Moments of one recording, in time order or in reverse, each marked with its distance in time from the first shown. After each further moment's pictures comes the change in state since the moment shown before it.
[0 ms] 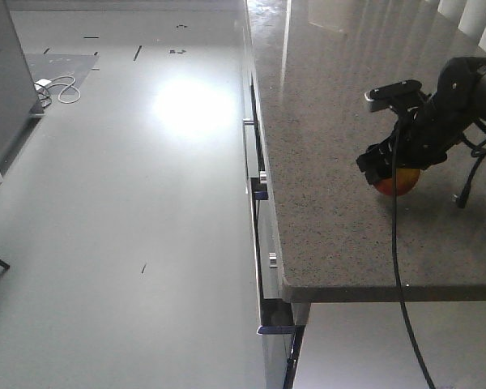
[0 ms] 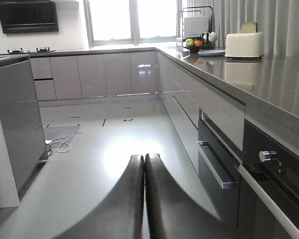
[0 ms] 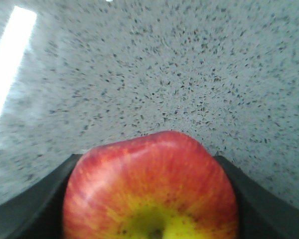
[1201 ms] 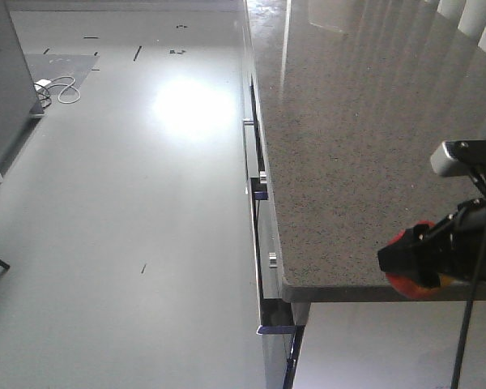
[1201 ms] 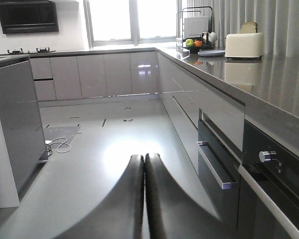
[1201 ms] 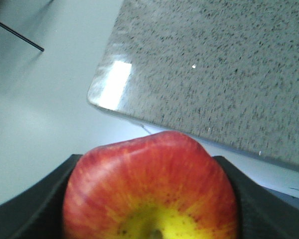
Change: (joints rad) left arm 0.000 0.000 0.000 0.000 0.000 0.000; right arm 0.038 -0.890 0.879 0.391 -0.096 -0.069
